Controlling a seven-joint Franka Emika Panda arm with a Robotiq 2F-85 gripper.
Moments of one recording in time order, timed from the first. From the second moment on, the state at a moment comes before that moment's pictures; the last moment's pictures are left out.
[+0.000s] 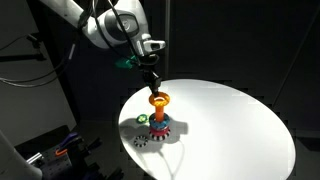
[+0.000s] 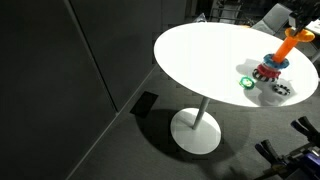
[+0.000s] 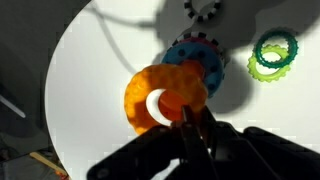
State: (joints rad) arm -0.13 -0.05 -0.03 -2.36 -0.40 2.39 0.31
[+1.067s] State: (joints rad) arm -0.12 -0.02 -0.04 -2.36 -0.42 2.40 0.34
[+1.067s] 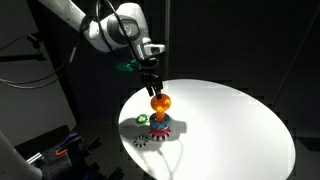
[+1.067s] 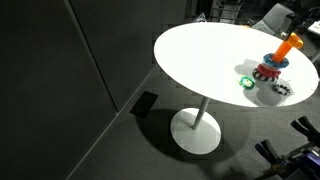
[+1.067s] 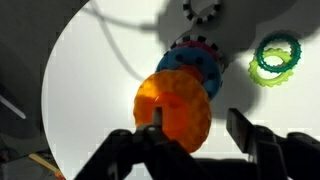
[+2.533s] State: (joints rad) arm -0.12 -0.03 -0.05 -2.36 -0.27 2.48 0.30
